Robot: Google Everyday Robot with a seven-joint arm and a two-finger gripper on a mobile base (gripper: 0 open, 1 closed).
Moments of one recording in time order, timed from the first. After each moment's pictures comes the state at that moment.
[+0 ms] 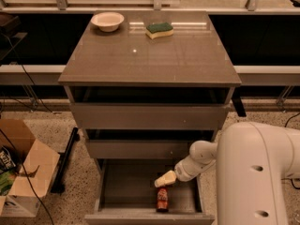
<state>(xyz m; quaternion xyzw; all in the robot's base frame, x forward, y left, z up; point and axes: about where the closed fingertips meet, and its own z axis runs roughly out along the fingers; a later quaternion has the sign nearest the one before) 0.540 -0.116 0.315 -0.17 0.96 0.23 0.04</state>
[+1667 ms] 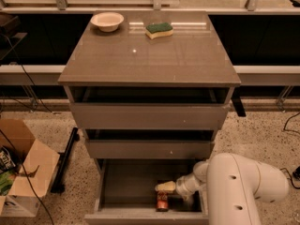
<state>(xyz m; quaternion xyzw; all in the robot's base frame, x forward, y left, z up) 0.537 -0.116 0.157 0.03 0.95 0.32 -0.02</state>
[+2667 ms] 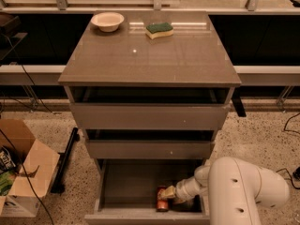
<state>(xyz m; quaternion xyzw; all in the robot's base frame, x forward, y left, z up) 0.526 -0.118 0.144 0.07 0.94 0.33 -0.03</state>
